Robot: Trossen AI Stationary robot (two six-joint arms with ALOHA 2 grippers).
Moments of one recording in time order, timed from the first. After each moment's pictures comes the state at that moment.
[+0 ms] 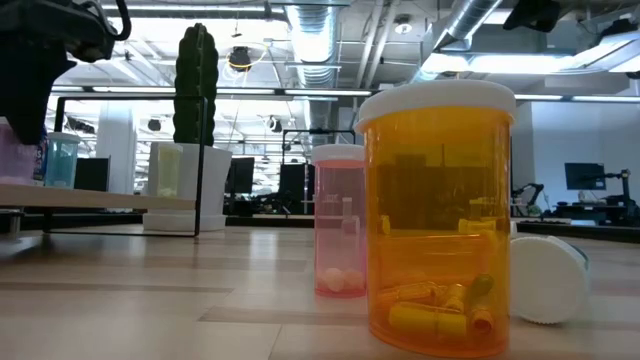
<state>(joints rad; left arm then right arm) -0.61 1.39 0.97 -1.22 -0.20 -1.78 -0.25 0.92 1.30 -1.17 -0.20 0.31</state>
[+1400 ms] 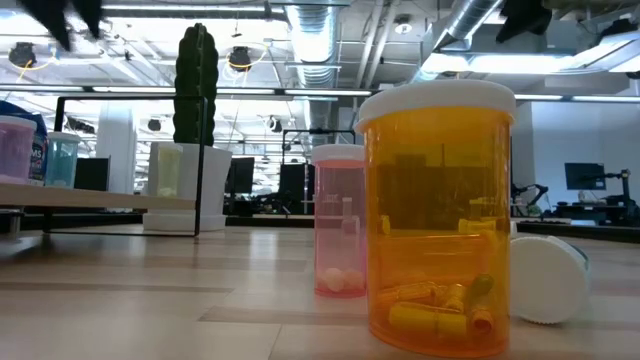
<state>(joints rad) -0.60 1.39 1.33 -1.45 -0.38 -1.79 -0.29 0.95 1.30 -1.18 -0.04 0.20</state>
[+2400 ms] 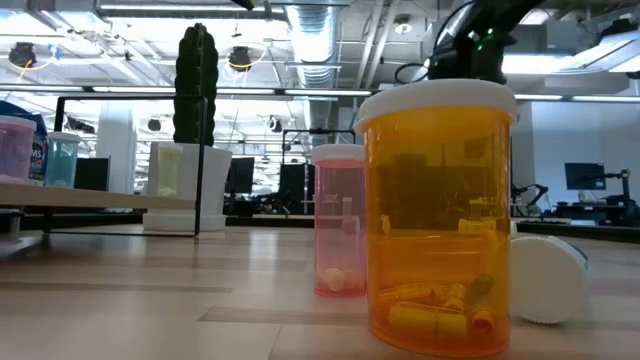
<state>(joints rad) -0.28 1.39 1.47 -0.95 -0.68 -1.03 -0.85 1.53 1.30 -1.19 0.02 0.04</state>
